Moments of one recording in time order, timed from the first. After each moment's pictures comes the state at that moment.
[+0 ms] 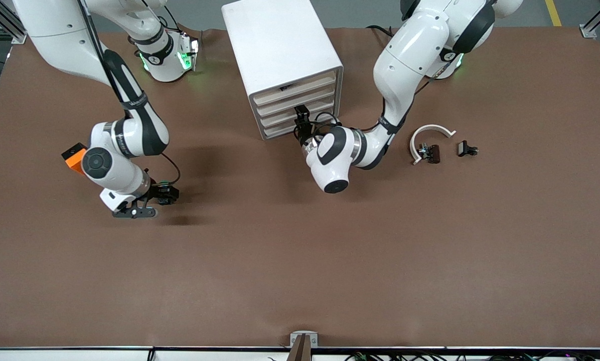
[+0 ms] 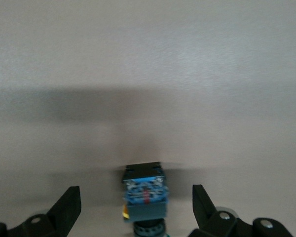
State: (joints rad) left arm -0.63 0.91 -0.13 -1.49 -0.89 1.58 -2.15; right arm 0.13 0.43 0.00 -2.13 -0.02 2.51 0.13
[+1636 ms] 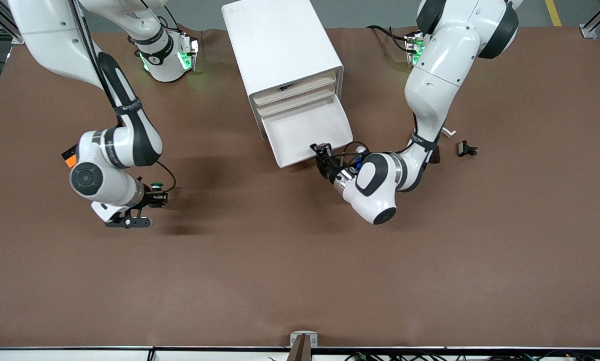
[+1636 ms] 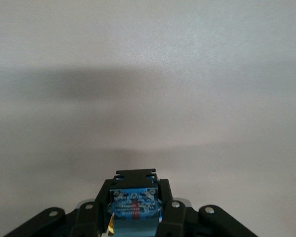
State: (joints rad) left arm -0.47 0.91 -0.05 -1.41 -0.90 1.62 -2.08; right arm 0.12 0.43 -0.01 -1.88 -0.02 2.13 0.13
